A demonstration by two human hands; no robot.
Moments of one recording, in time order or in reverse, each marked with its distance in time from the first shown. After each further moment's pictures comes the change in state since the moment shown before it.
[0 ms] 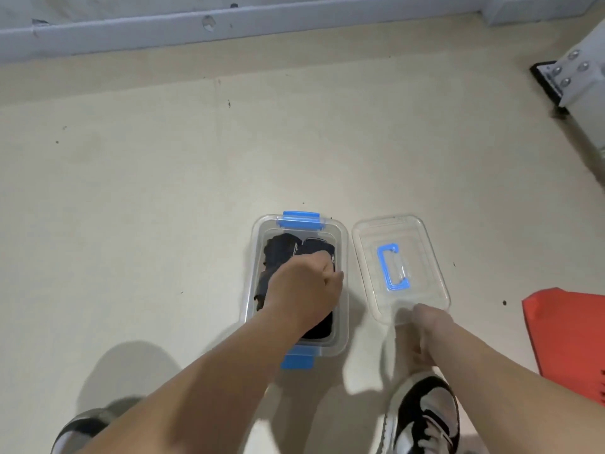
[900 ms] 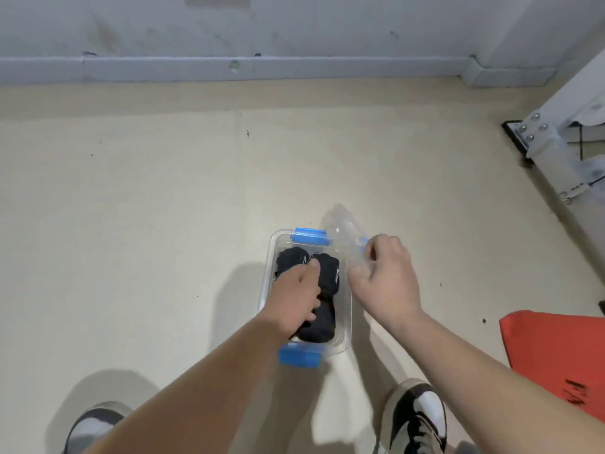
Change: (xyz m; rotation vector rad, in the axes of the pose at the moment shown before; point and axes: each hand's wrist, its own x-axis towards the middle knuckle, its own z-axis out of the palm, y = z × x) left_hand -0.036 -0.020 -0.030 -0.842 -0.117 -0.341; right_hand -0.162 -0.032 0.028 -0.311 0.296 -1.421
